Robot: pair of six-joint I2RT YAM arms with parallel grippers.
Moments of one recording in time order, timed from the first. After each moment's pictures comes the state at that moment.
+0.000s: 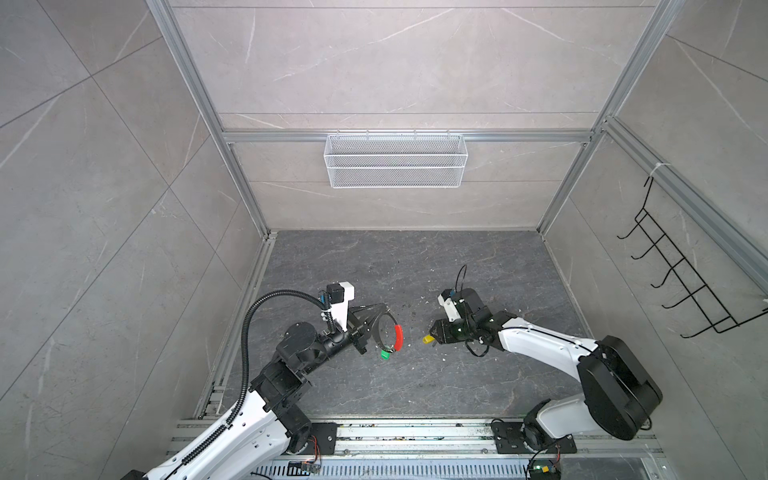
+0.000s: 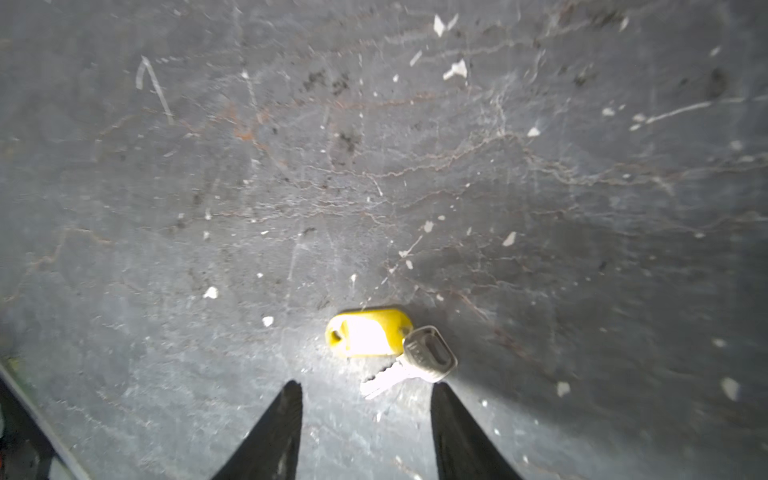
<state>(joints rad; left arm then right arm) -0.76 0.63 0.56 0.12 0.19 -0.42 0.59 1.41 0.75 -0.26 -0.21 0.38</state>
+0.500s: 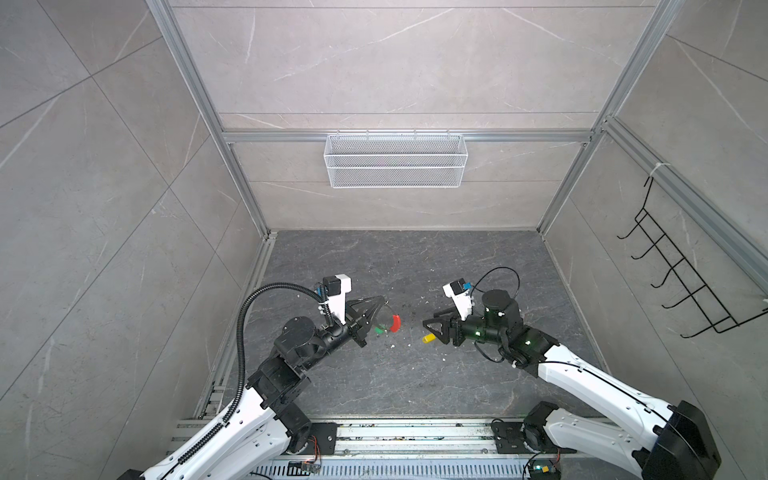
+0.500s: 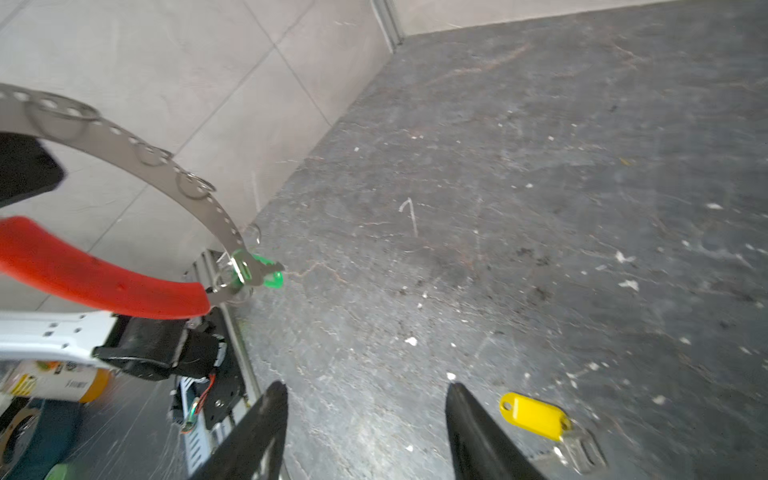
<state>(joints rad) -0.76 0.66 0.64 0.08 0.16 -0.45 0.66 1.05 0.68 -0.05 -0.46 0.35</state>
